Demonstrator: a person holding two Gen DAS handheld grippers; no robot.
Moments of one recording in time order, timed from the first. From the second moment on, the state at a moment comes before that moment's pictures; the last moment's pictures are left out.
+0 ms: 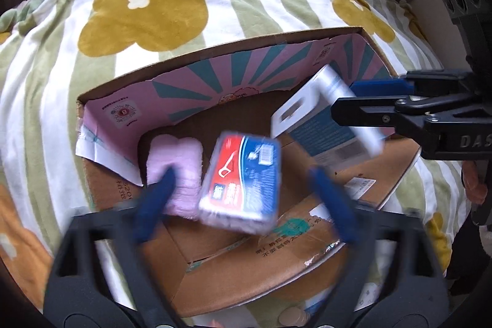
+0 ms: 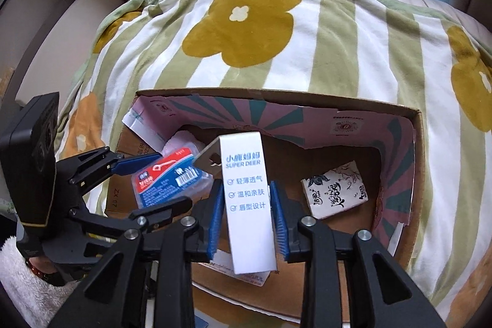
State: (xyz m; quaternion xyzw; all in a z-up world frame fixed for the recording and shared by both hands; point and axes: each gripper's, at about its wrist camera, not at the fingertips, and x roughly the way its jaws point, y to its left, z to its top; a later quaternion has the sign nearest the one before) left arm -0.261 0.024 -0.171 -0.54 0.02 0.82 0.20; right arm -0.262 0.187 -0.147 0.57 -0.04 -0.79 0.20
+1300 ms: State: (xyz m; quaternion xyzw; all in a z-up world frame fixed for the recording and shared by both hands) left arm -0.154 -0.040 -0.079 -0.48 -0.05 0.86 0.16; right arm -0.166 0.204 -0.041 0.43 -0.02 -0.89 0.16
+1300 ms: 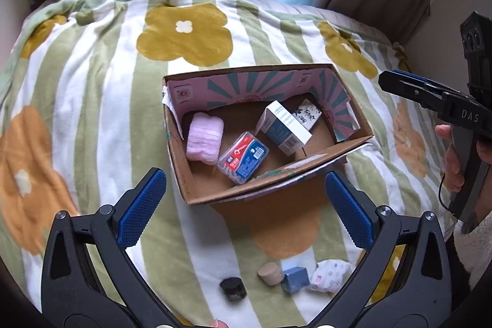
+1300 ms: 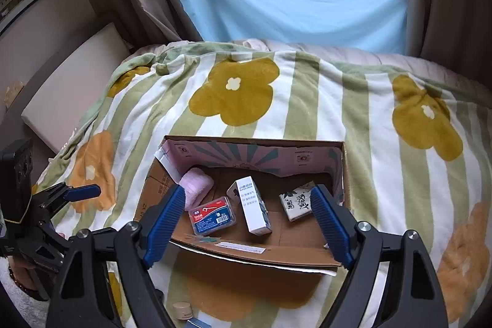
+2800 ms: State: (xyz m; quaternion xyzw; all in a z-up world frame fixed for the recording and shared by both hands) left arm -0.013 -0.030 -0.272 -0.50 0.07 0.83 0.23; right arm 0.021 0.123 -0.250 0.48 0.11 -0.83 0.25
